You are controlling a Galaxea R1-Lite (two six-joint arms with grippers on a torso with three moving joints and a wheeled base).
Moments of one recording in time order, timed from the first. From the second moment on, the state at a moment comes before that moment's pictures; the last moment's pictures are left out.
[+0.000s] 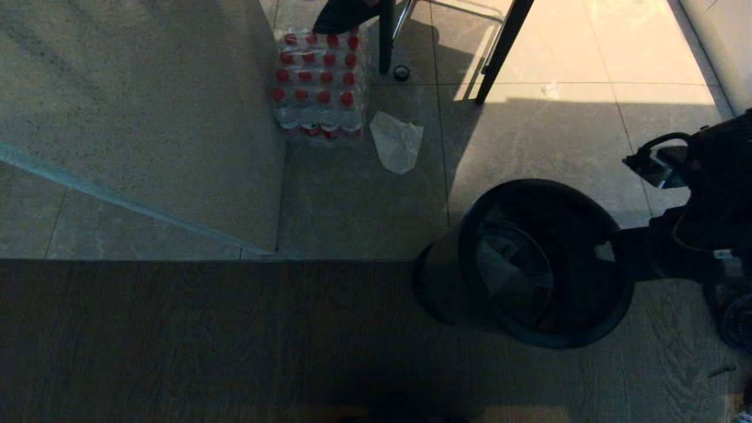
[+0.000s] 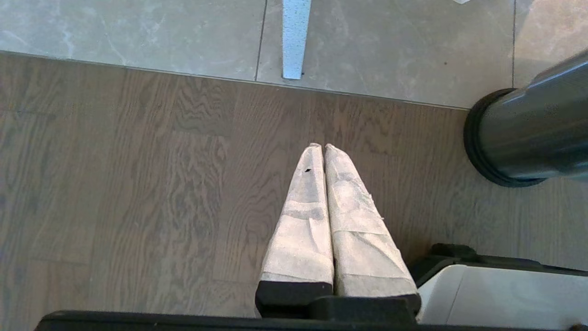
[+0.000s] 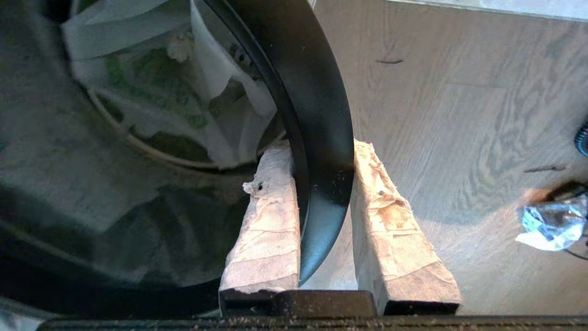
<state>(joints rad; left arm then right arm) -0.01 0.00 -0.01 0.01 0.02 -0.09 0.40 1.39 -1.05 0.37 -0.34 0.16</state>
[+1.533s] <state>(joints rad) -0.01 0.00 -0.01 0.01 0.02 -0.09 0.42 1.06 -1.33 0.75 -0.40 0.19</state>
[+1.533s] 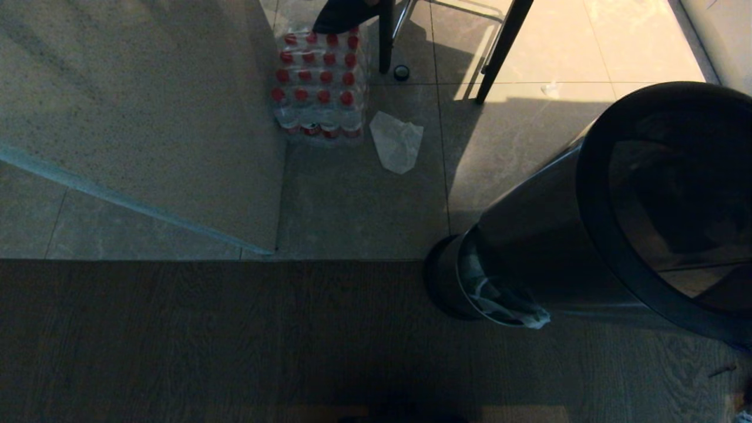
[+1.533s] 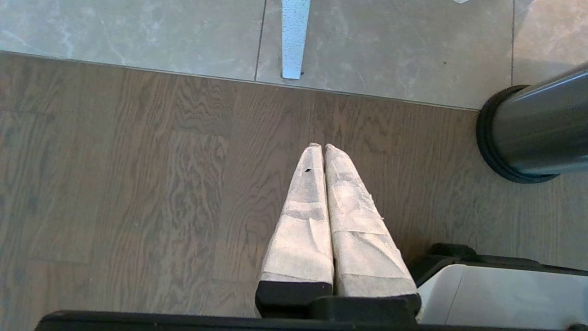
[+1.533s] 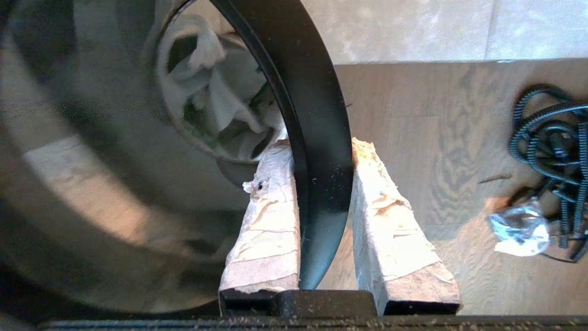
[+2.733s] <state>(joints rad) -0.01 0.00 -0.01 0.01 0.02 -0.09 0.21 0.85 -1.31 0.83 -0.40 0.27</state>
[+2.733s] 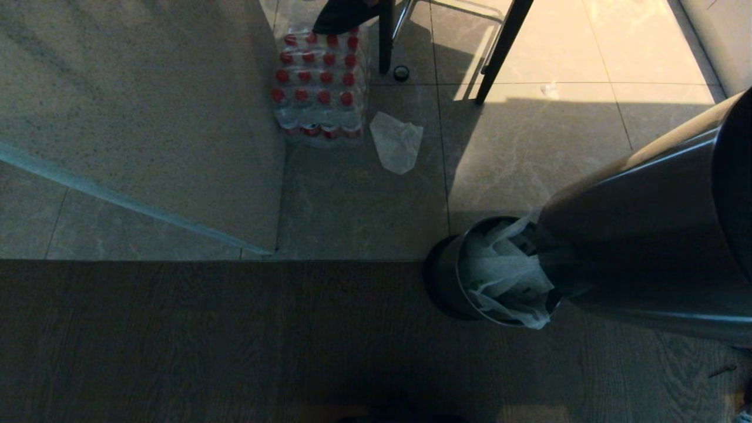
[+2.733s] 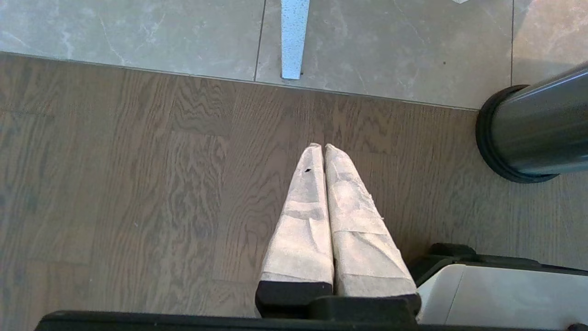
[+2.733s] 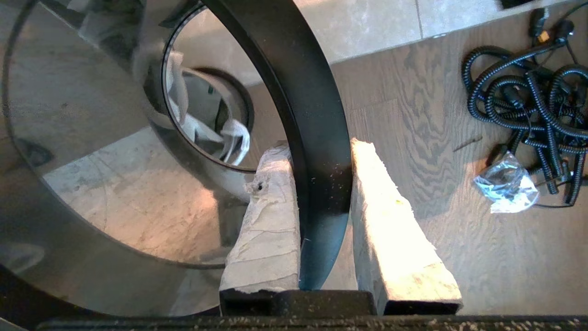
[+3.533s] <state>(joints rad) -0.01 0.00 -0.01 0.01 0.02 -0.09 0.12 0.85 -1.26 0.88 -0.52 0.51</state>
